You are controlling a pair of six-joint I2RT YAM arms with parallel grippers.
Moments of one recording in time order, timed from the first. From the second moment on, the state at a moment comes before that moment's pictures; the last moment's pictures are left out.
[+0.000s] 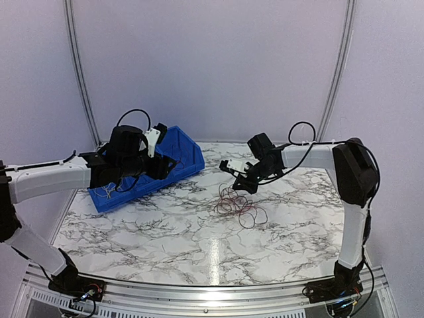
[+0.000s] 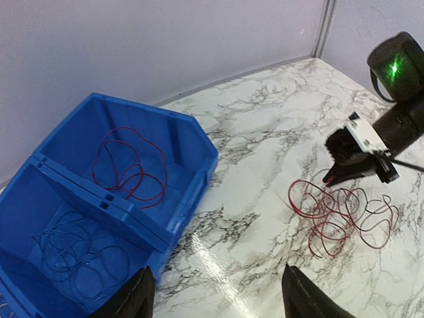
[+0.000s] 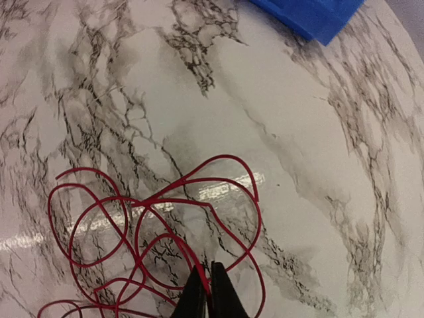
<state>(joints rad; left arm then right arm) -0.67 1.44 1.02 -0.06 -0.09 -0.06 0.53 2.02 1.43 -0.44 -0.37 -0.69</state>
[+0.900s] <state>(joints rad) -0.96 1.62 1.01 0.38 0.01 -0.20 0.60 1.43 1.50 -0.65 -0.54 -0.58</state>
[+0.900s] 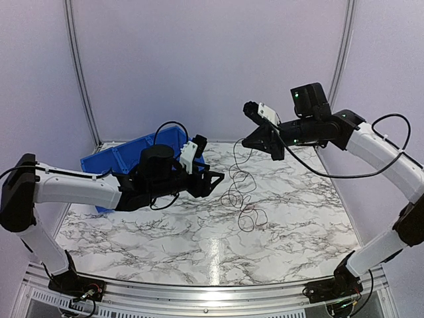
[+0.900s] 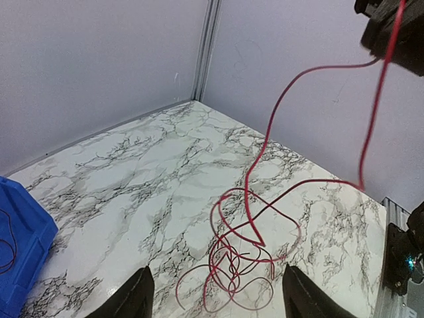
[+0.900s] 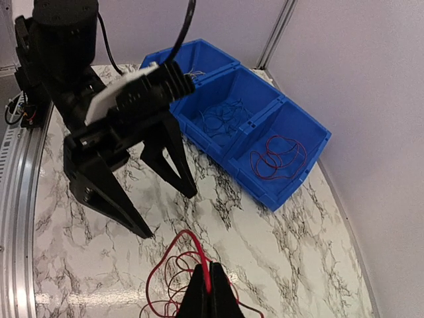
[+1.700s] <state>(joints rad) -1.00 1.80 1.04 0.64 -0.07 -0.46 0.60 1.38 1.44 -0.65 -0.59 -0.54</state>
